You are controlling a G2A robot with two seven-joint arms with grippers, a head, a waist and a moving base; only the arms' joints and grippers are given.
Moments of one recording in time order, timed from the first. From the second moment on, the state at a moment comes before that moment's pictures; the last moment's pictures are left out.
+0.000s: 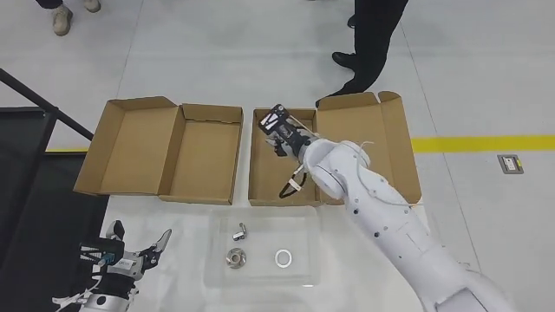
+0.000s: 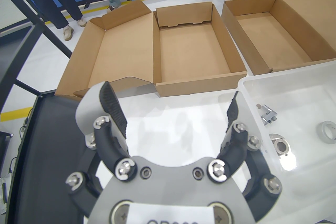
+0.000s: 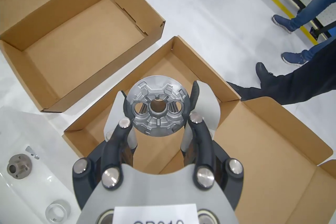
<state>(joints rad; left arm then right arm) 1.80 -1.15 -1.74 -1.92 1.29 -0.09 0.12 -0.36 -1.47 0.76 -1.02 -1.20 -0.14 0.53</state>
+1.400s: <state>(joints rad) 1.80 -1.15 -1.74 -1.92 1.29 -0.09 0.12 -0.17 -1.82 0.57 -0.19 -1.11 -0.07 0.33</state>
